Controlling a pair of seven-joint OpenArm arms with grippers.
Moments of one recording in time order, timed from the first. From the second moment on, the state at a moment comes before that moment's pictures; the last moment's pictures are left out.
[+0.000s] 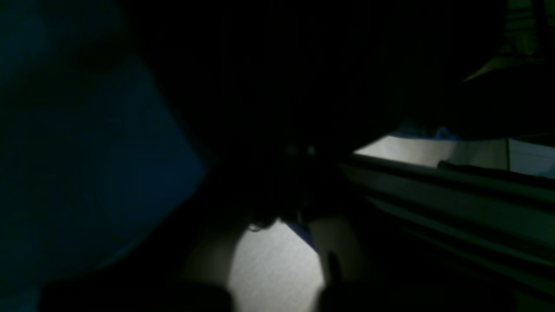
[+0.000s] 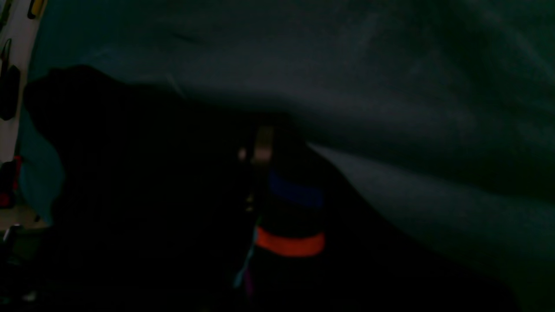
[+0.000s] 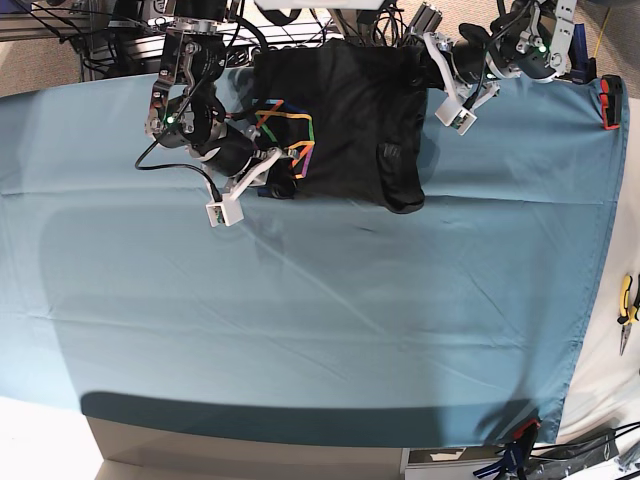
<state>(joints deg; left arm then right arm) 31.4 -20.5 3.8 111.8 -43.2 -21.3 57.5 -9.2 -3.0 12.7 97.2 30.1 28.1 -56.8</state>
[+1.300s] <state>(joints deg) 19.1 -21.6 4.0 116.2 -29.0 -19.3 56.6 -14.4 -1.3 12.5 106.0 24.8 28.4 -56.8</state>
